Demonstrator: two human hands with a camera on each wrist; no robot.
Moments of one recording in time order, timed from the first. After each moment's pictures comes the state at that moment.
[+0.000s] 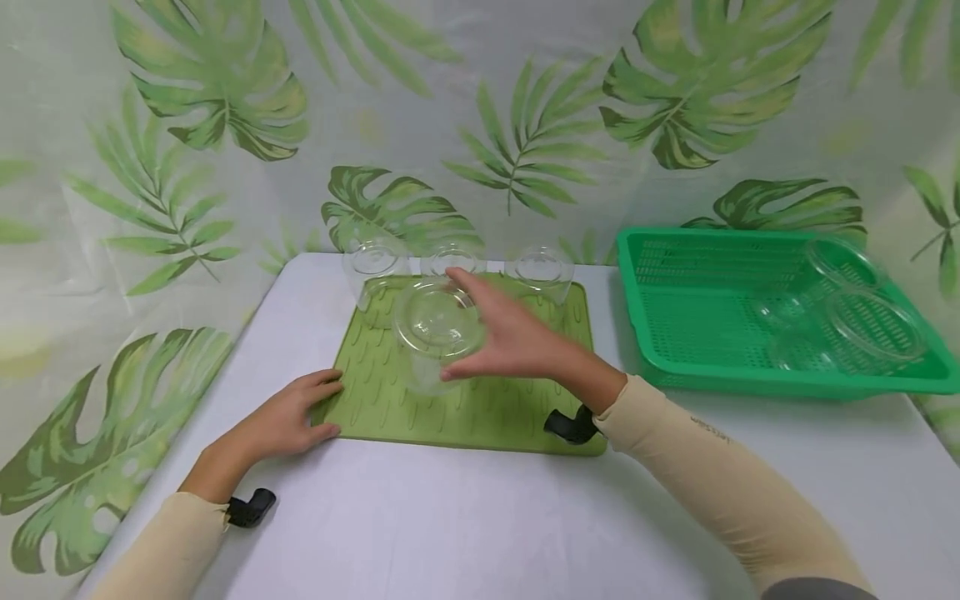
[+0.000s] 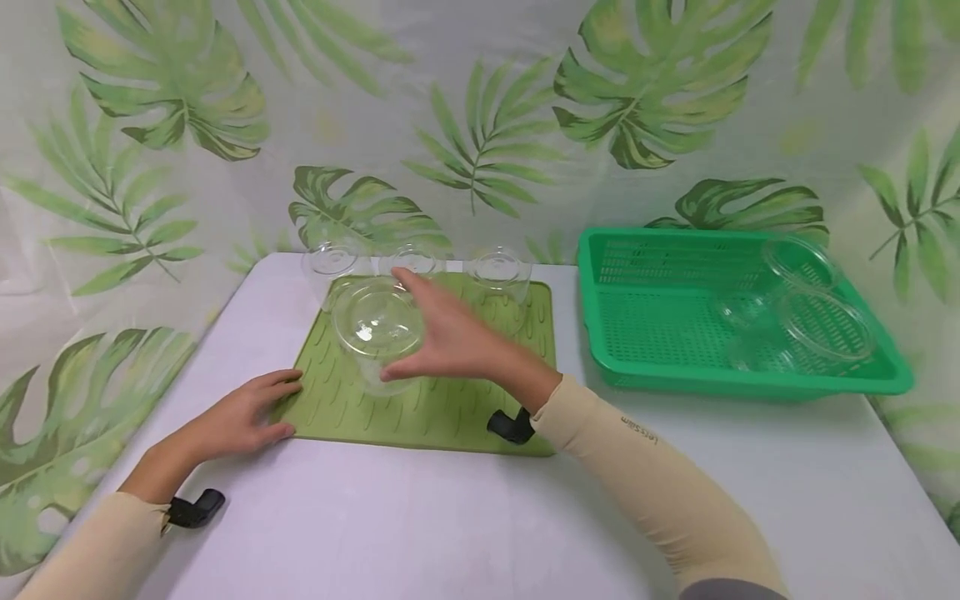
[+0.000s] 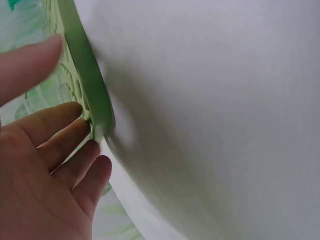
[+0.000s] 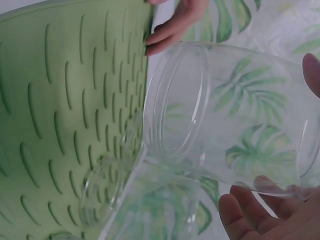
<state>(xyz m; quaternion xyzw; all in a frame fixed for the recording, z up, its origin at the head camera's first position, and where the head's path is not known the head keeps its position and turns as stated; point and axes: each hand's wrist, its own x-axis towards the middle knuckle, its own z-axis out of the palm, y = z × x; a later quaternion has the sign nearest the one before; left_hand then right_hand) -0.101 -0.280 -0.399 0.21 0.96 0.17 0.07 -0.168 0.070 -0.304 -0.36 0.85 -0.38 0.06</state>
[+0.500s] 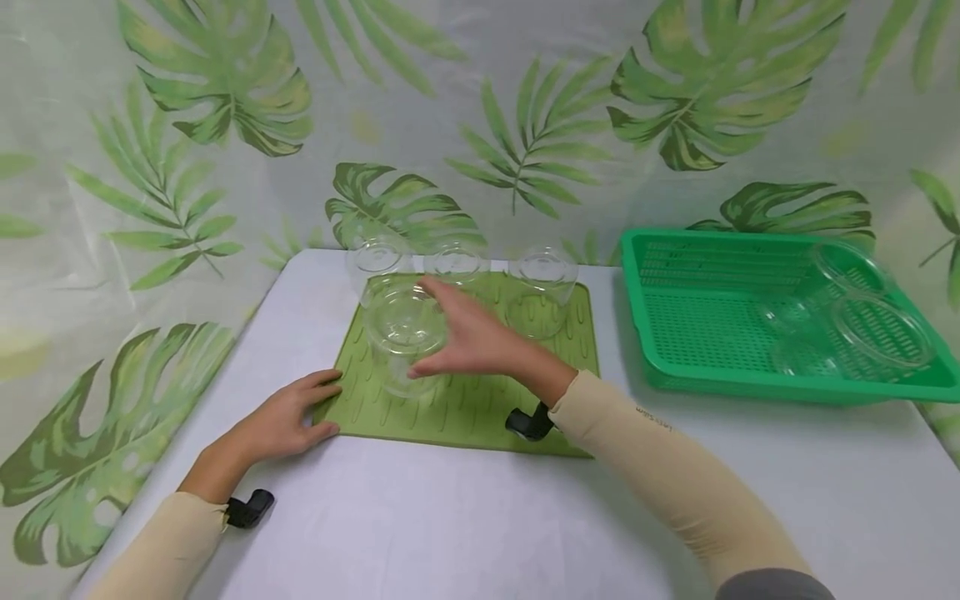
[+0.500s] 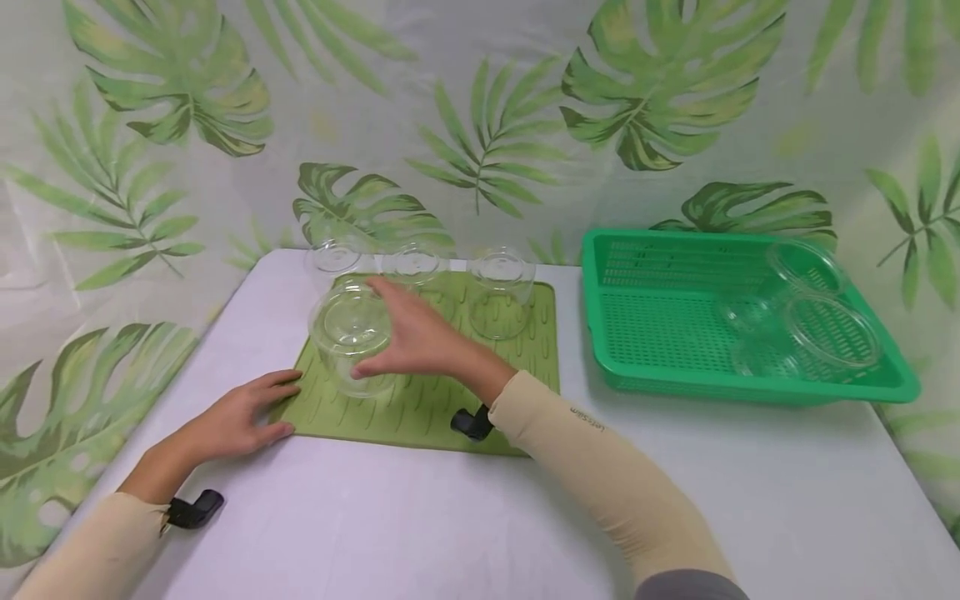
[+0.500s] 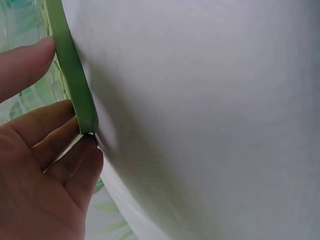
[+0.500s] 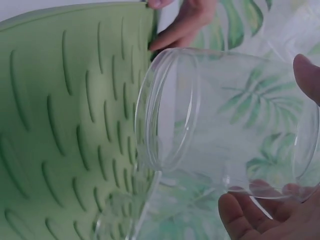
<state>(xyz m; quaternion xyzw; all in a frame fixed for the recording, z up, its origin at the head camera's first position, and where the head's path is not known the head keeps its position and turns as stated) -0.095 -0.286 -0.404 0.22 0.96 0.18 0.03 -0.180 0.026 -0.320 -0.34 0.86 -0.37 0.10</state>
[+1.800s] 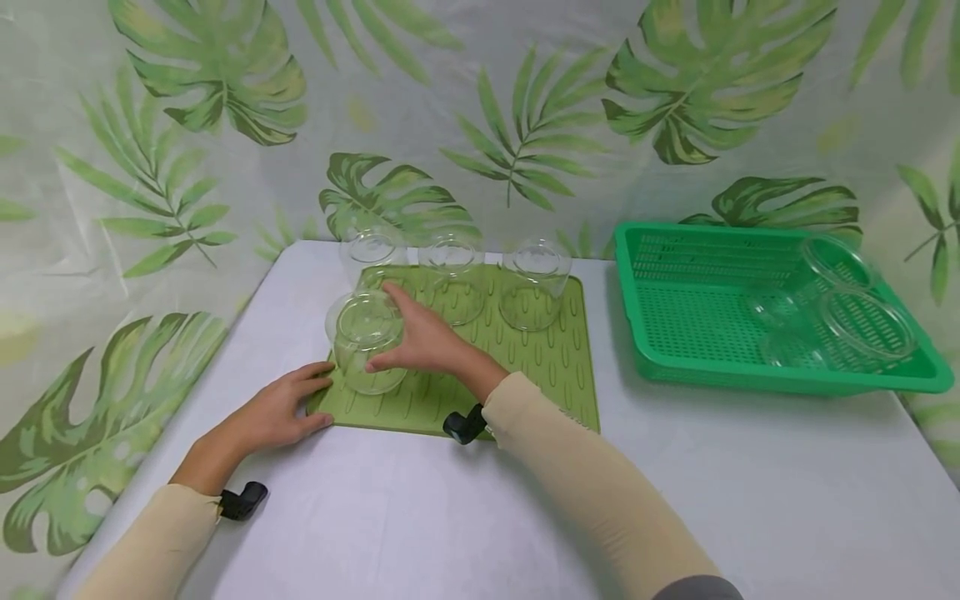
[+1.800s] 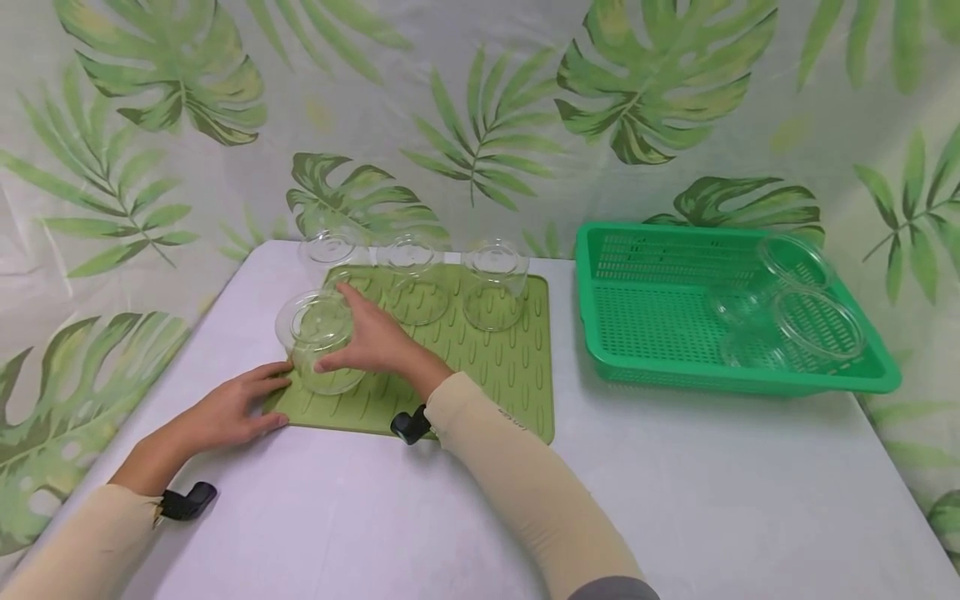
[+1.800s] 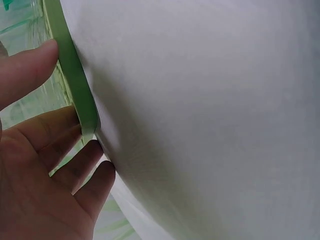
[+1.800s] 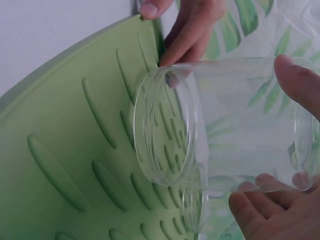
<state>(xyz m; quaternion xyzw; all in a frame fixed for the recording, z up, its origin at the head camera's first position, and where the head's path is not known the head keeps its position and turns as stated) -0.094 -0.284 -0.400 0.21 0.96 0.18 0.04 -0.186 -0.032 -0.359 -0.27 0.85 -0.43 0.15</state>
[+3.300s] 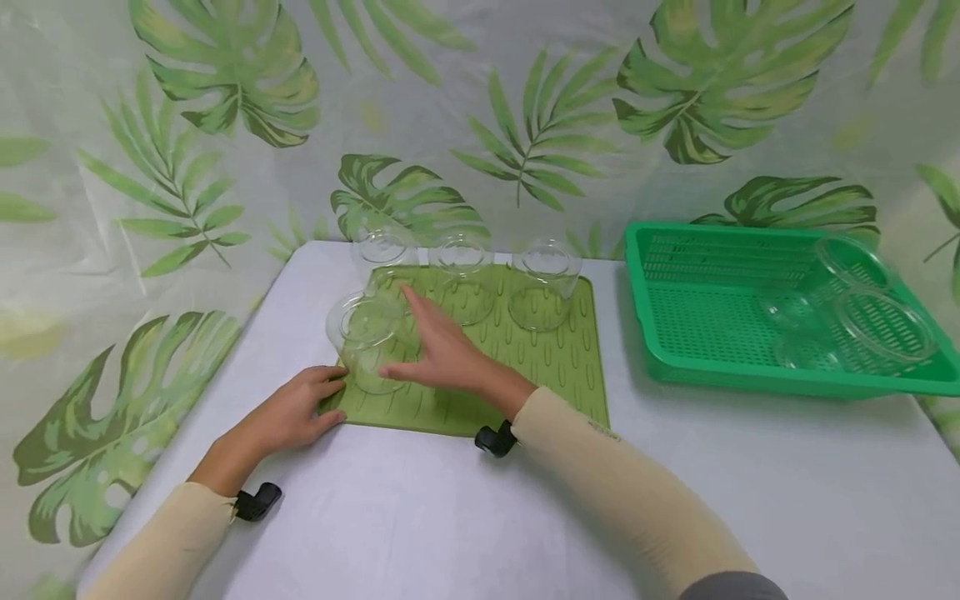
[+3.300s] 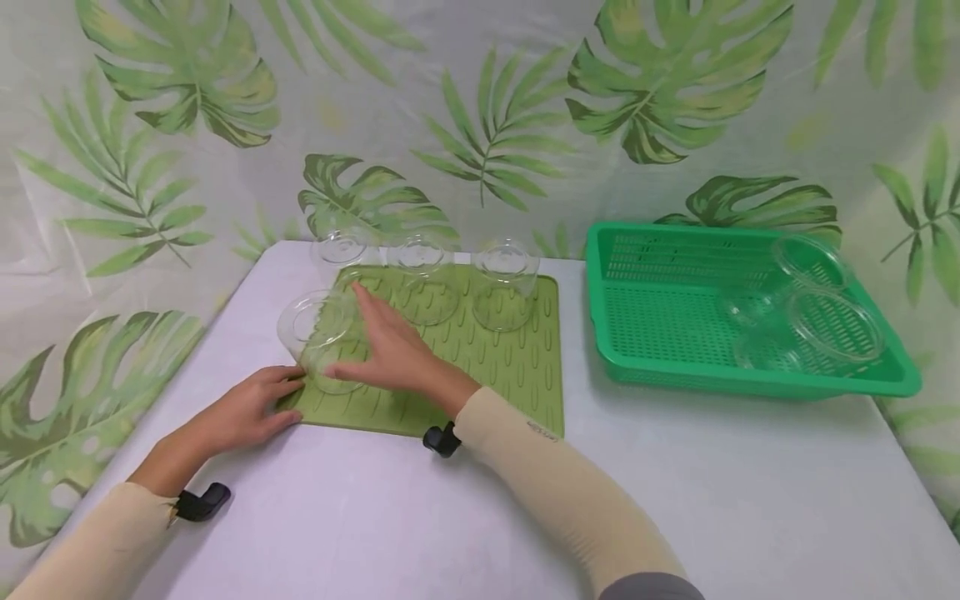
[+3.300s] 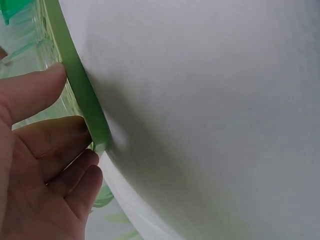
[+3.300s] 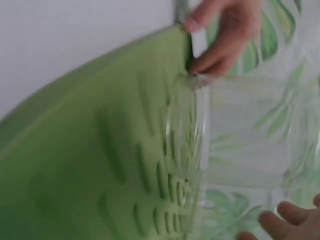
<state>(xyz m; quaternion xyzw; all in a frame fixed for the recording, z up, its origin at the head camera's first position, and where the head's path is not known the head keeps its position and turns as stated) -0.092 -0.278 -0.399 0.25 0.96 0.14 0.01 -0.166 -0.015 -0.364 -0.34 0.85 -0.39 0.08</state>
